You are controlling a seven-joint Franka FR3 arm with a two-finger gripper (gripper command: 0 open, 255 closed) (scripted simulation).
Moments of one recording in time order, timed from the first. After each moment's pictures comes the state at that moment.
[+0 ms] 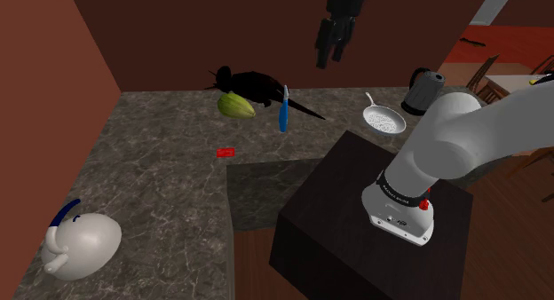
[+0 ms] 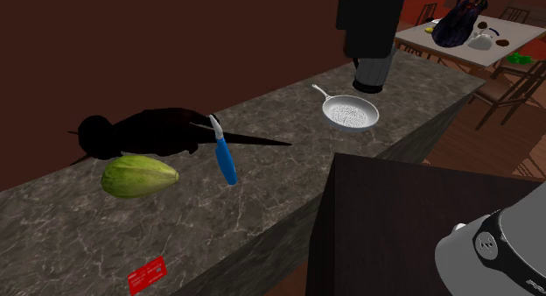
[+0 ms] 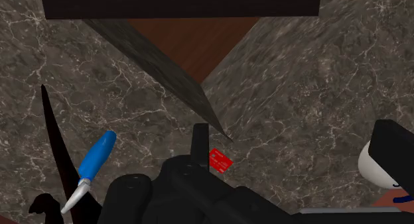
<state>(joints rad) 0.01 -0.74 -0.07 -2.45 0.11 1.64 -0.07</state>
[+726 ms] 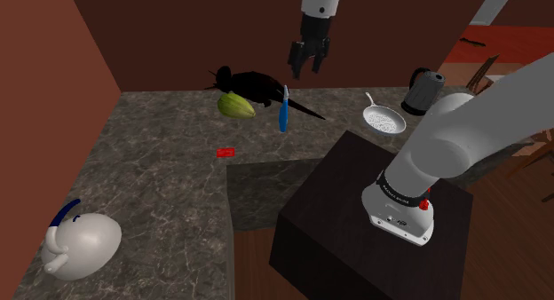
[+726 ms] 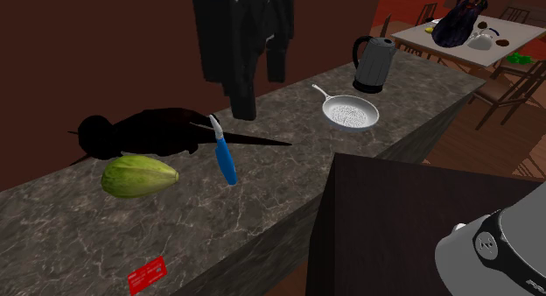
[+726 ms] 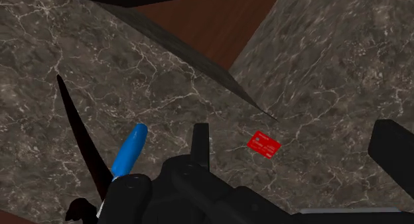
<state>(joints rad) -0.05 -0.46 -0.07 -2.46 0.08 1.93 0.01</state>
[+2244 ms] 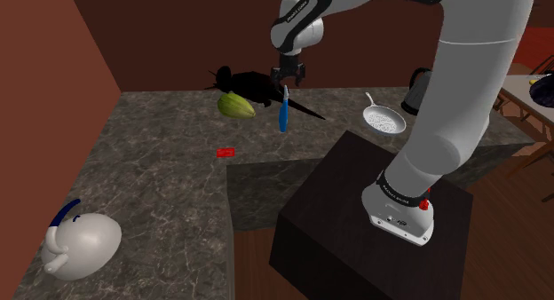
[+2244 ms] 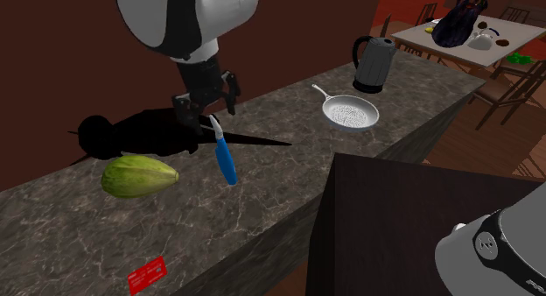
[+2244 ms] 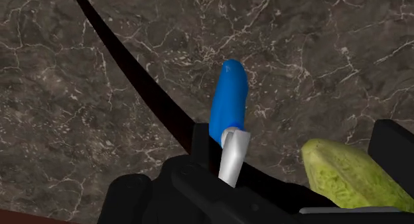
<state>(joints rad) -0.17 0.35 -0.16 -2.06 0.03 2.36 0.21</state>
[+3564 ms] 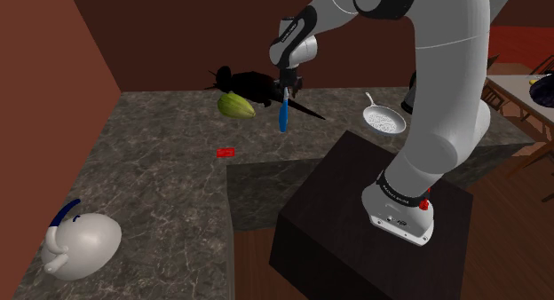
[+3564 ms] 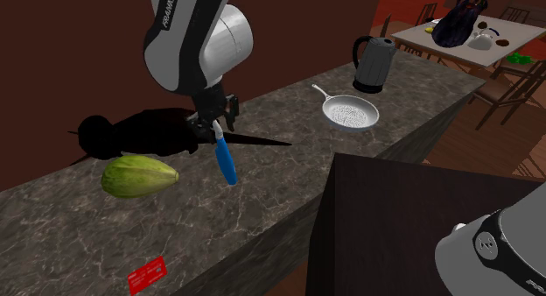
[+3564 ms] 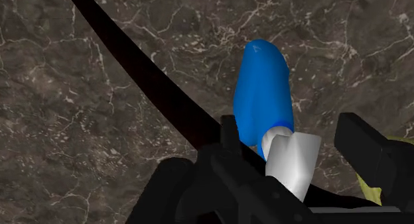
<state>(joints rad) -0.20 0.56 -0.17 -1.95 0.05 2.46 0.23</state>
